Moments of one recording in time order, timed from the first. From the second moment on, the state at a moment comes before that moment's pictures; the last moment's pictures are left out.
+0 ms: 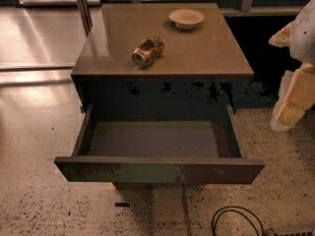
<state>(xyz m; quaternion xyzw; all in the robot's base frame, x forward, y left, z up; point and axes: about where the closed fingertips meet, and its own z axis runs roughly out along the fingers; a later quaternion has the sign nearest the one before) 0.438 -0.217 0.976 -0.60 0.78 -0.03 0.16</state>
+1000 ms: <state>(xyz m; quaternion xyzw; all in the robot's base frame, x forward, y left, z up) 0.427 -0.206 0.913 -0.62 0.76 0.01 0.17</state>
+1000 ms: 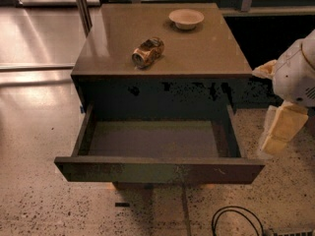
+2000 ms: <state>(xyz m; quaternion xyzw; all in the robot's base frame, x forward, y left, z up) 0.407 -0.188 0.859 -0.64 0.75 0.04 0.14</state>
